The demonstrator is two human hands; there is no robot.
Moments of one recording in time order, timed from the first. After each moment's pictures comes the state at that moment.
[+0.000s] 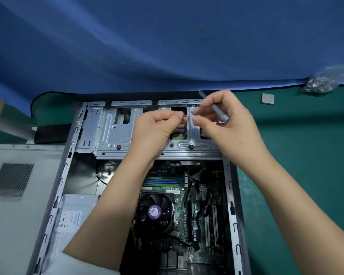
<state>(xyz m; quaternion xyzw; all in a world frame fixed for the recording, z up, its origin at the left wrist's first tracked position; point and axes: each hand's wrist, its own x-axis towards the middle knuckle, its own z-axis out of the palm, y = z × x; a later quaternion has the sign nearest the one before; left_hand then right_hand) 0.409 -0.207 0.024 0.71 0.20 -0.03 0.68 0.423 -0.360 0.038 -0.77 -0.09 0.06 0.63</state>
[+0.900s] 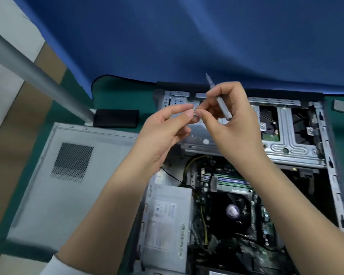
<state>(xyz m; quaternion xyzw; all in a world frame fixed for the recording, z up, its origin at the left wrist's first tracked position) 0.357 -0.037 0.036 0.58 0.23 -0.07 0.77 0.393 -0.175 0.039 -0.78 -0.19 0.00 0.60</state>
